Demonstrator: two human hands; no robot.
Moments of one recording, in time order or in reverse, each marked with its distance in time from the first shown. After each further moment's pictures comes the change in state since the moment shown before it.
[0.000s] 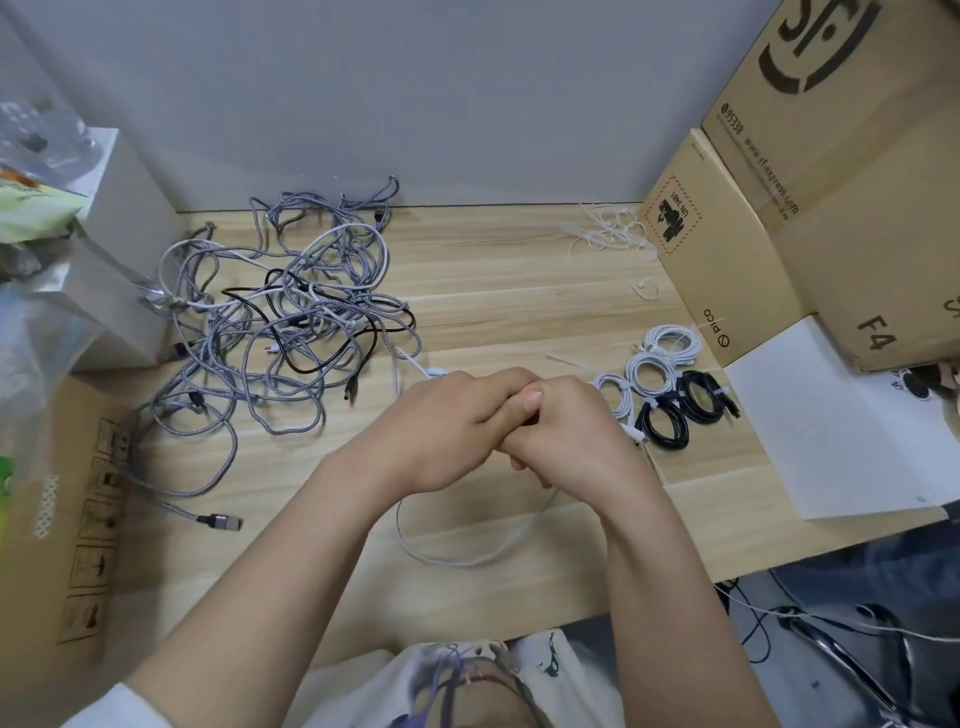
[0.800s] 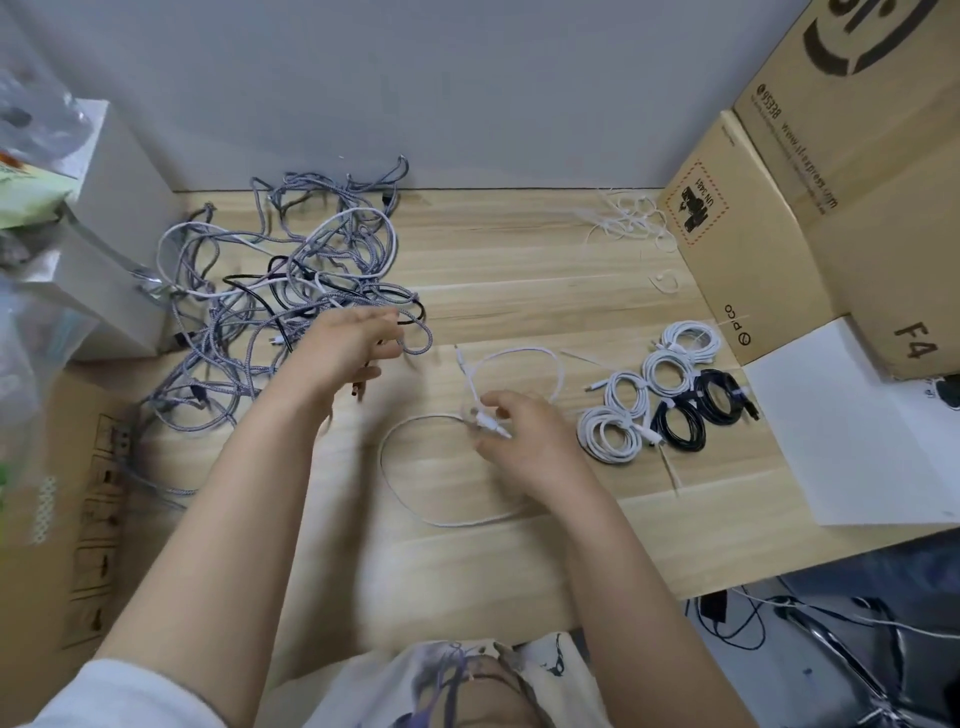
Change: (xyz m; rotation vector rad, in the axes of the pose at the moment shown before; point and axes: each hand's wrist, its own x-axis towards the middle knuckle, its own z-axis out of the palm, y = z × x) left_hand 0.021 -0.094 -0.038 -0.862 0.432 -0.605; right_hand 0.050 0.039 0.053 -0.197 -0.029 0.126
